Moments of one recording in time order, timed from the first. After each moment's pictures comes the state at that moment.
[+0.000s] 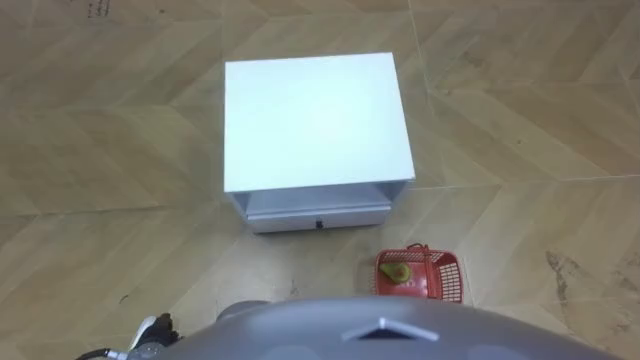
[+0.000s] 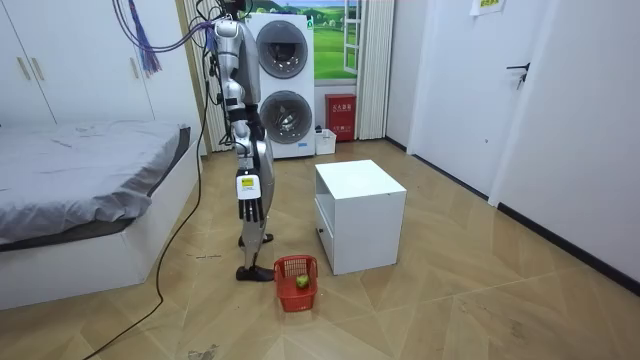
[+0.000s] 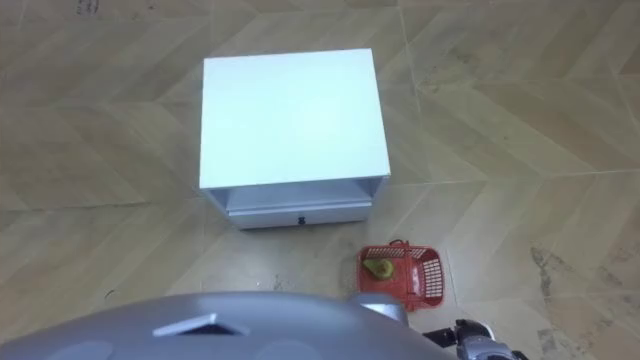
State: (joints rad) left arm 0.25 0.18 0.11 1.08 0.47 0.16 0.06; right arm 0.14 -0.22 -0.11 1.28 -0.17 0.15 -0.04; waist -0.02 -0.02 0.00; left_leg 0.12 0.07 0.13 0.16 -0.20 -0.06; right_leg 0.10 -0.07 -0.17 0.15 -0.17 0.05
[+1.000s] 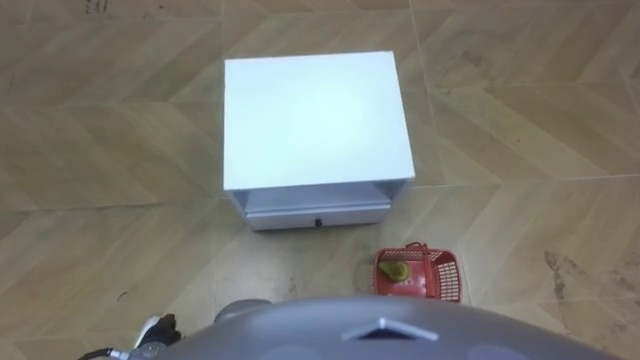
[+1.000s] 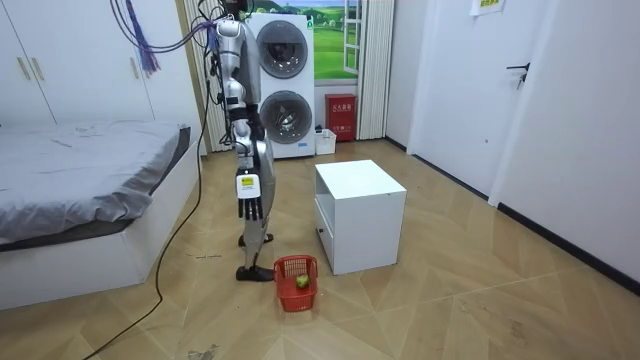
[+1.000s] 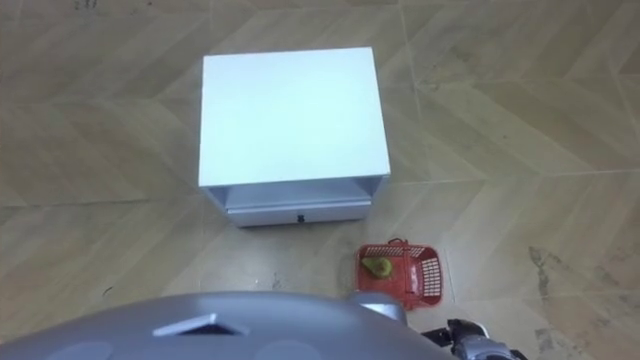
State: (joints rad) left arm 0.24 0.18 0.12 1.08 0.47 0.17 0.05; right arm 0.14 -0.21 -0.10 1.28 -0.17 0.15 0.00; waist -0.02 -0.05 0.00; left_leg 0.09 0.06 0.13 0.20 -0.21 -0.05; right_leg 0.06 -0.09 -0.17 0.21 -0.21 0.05
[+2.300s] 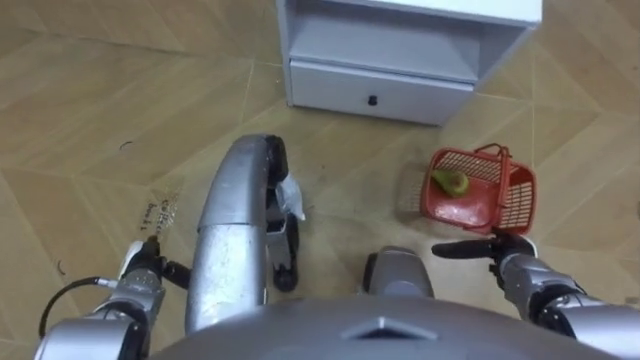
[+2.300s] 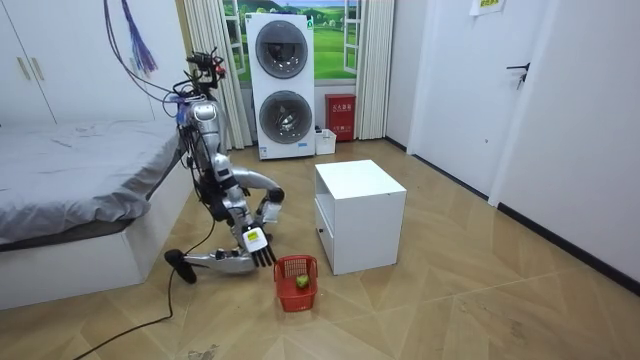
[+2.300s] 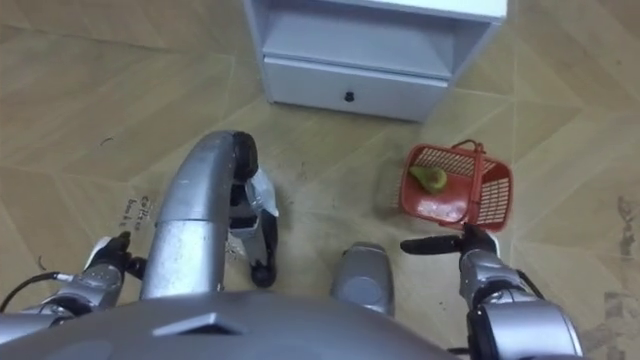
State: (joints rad) left arm -0.07 0.27 -0.06 1.35 0.20 -0.01 0.17; right arm -0.12 -0.28 0.05 1.28 0.23 0.04 -0.14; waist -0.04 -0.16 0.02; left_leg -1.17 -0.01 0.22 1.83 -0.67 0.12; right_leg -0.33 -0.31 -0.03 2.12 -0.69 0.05
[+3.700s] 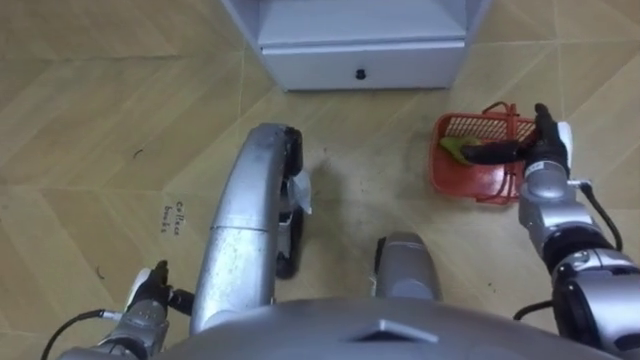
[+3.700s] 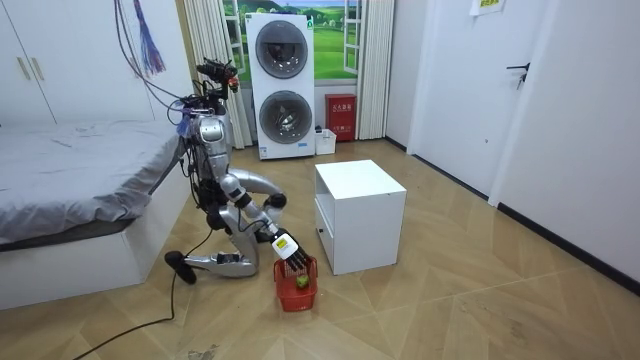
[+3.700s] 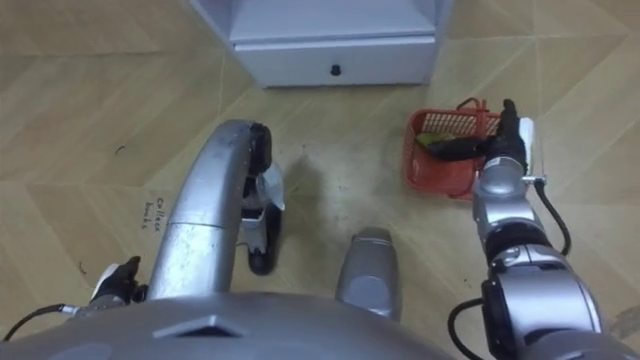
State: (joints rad) left arm 0.04 0.28 -0.22 1.36 0.01 -0.09 0.16; right arm -0.25 -0.36 0.06 1.08 0.14 -0.03 -0.28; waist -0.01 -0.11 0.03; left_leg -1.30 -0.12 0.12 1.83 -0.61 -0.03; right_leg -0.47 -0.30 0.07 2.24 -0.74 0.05
